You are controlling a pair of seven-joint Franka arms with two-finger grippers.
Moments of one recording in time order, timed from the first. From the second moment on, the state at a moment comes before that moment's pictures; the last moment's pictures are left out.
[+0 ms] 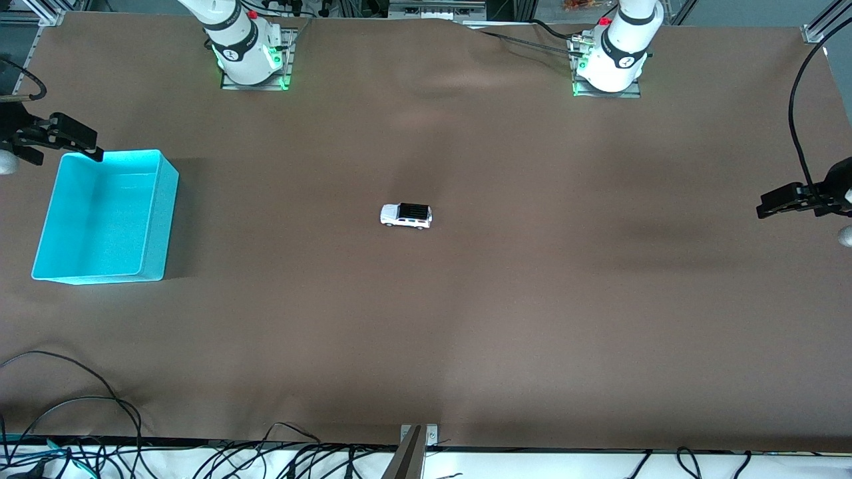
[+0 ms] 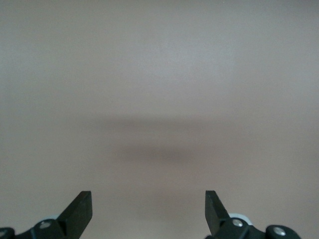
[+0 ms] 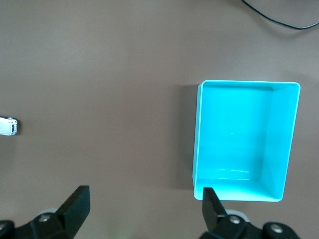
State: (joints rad) left arm 0.25 0.21 -0.15 -1.47 0.06 1.60 0.05; right arm -0.01 0.03 -0.03 -1.56 0.00 1.54 -0.12
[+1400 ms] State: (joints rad) left arm 0.25 0.23 -0.15 -1.47 0.06 1.61 0.05; right arm 0.01 -0.02 0.11 -2.11 0.00 2.07 0.07
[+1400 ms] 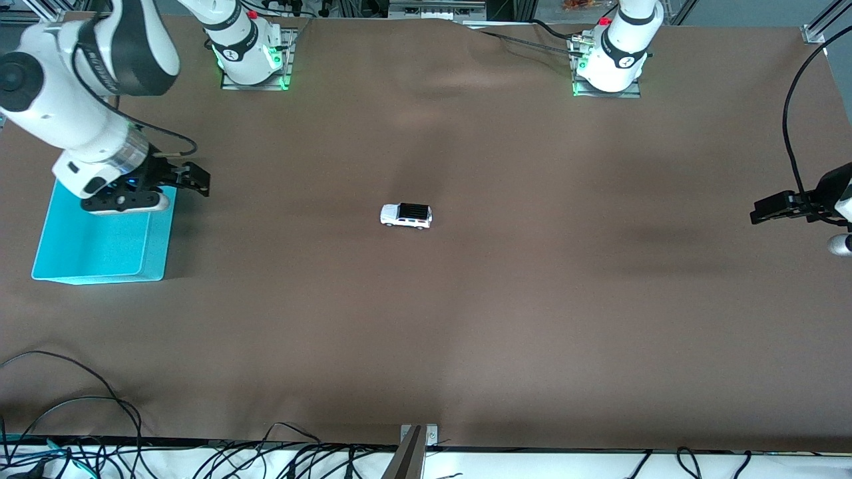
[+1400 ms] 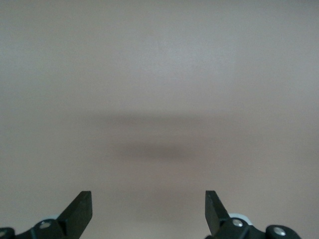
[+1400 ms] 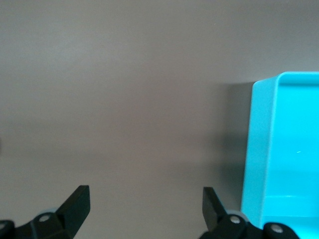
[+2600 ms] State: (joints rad) left arm 0.25 0.23 -0.15 -1.47 0.06 1.61 0.05; right arm 0.25 0.23 0.27 -1.88 0.00 2.13 1.37
